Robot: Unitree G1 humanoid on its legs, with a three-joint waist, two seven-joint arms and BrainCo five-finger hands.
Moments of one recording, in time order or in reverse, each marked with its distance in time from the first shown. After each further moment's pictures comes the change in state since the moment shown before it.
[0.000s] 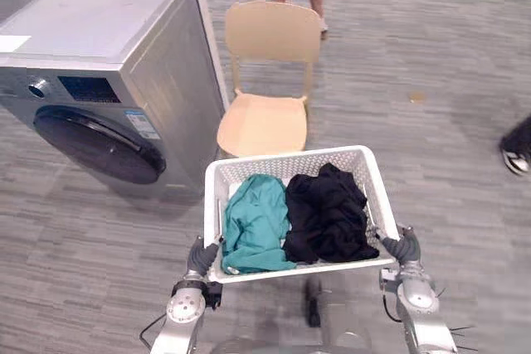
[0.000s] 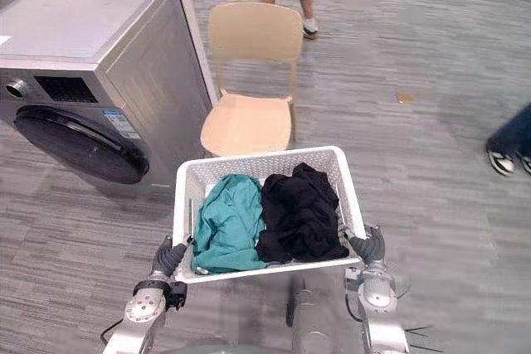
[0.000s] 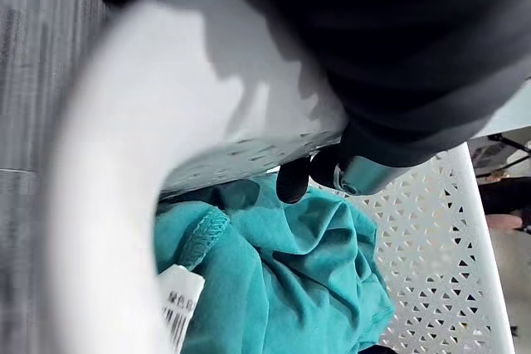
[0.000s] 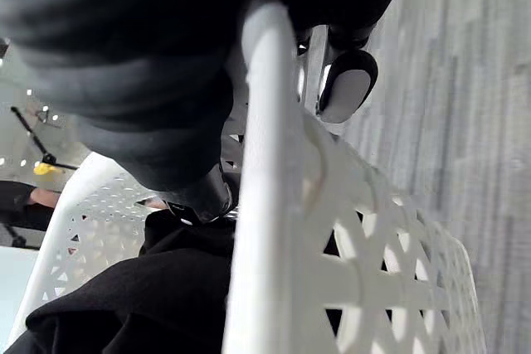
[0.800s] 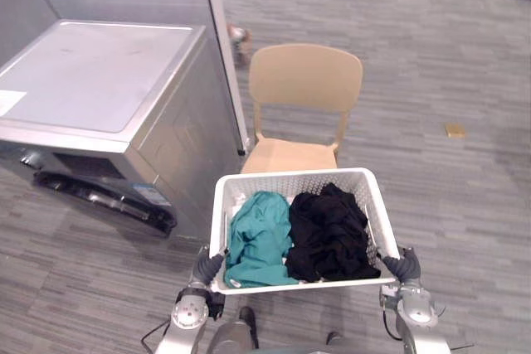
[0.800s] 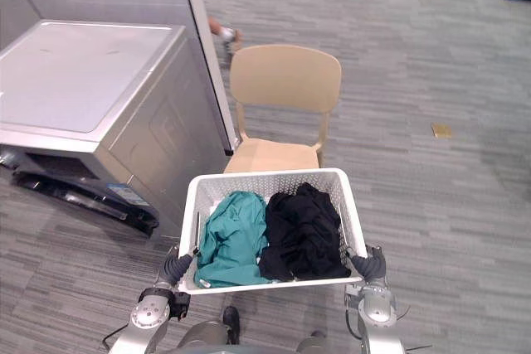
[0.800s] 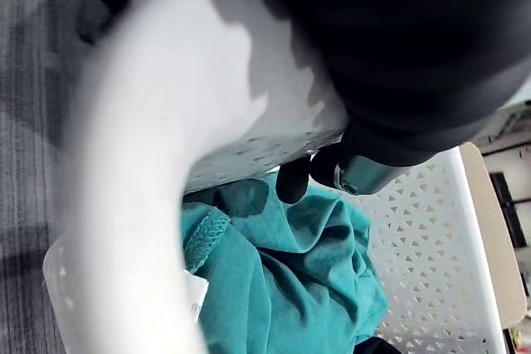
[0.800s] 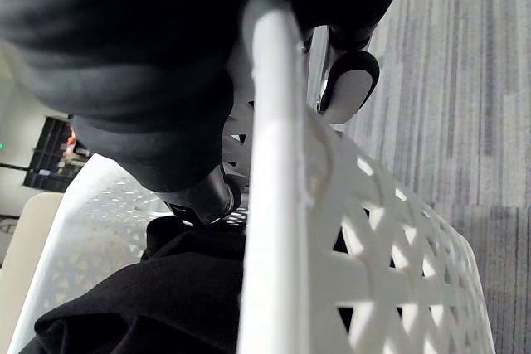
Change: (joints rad) left arm -0.280 0.112 -0.042 0.126 0.038 -0.016 0.067; right arm -0.203 0.022 -0.013 0.149 0.040 -0.006 -0.065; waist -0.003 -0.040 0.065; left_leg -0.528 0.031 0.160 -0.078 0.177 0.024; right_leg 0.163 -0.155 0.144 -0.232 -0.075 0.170
